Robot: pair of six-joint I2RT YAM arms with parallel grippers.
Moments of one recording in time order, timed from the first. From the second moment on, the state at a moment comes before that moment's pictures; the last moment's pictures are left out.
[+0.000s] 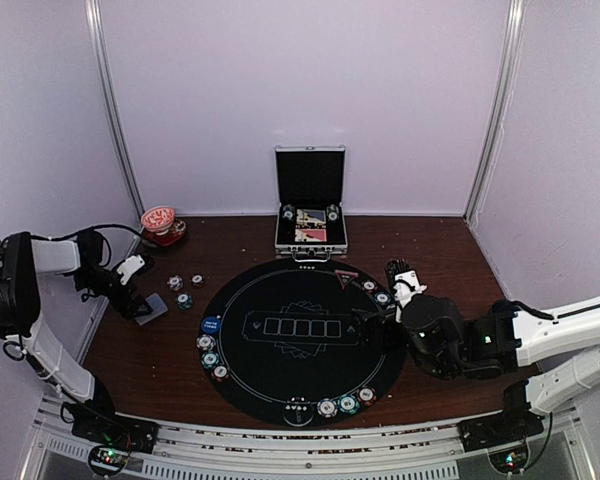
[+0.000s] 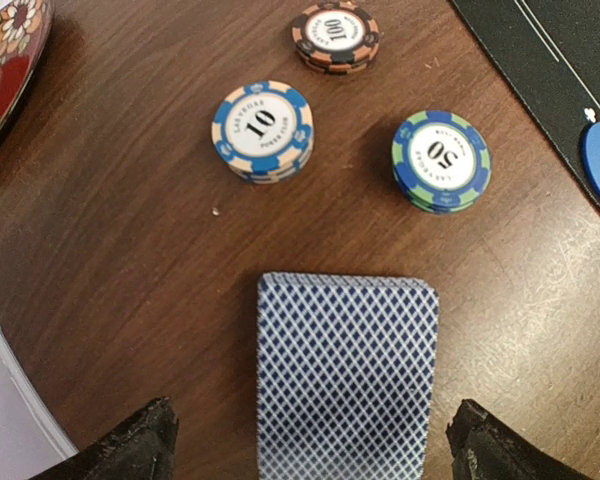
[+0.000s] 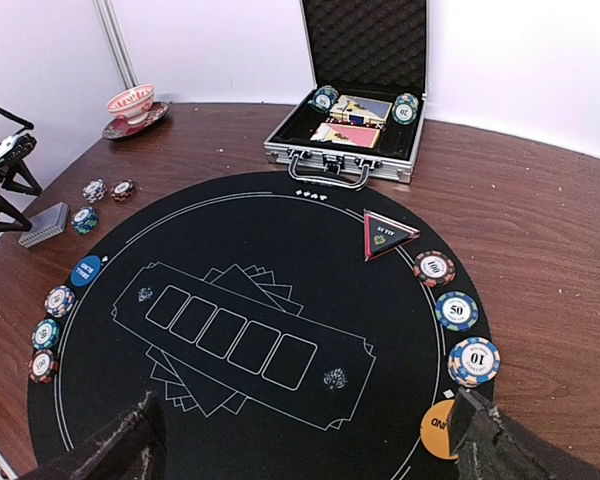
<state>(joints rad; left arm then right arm) 0.25 1.59 0.90 -0.52 0.42 0.97 1.25 1.16 0.63 -0.01 0.75 0.52</state>
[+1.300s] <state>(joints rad) 0.25 1.73 0.98 -0.61 0.40 1.03 1.26 1.15 0.63 0.00 0.77 0.52</state>
